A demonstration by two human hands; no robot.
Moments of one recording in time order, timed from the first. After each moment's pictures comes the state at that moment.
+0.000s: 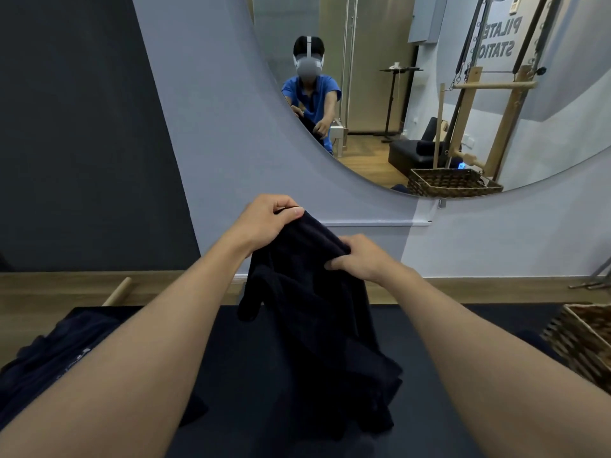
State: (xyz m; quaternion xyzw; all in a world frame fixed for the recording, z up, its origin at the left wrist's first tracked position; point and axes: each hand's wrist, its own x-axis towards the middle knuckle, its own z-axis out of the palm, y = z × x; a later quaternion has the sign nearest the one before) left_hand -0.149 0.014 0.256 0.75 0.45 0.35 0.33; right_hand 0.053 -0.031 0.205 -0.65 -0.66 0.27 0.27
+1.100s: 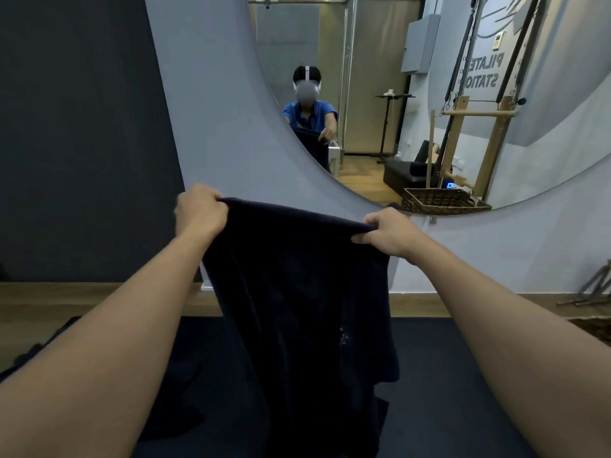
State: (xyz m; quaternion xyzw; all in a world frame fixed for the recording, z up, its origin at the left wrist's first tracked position) left_hand -0.214 0.003 0.290 0.60 0.68 0.41 0.09; right_hand 0.087 -0.064 0.274 -0.68 -0.67 0.15 0.26
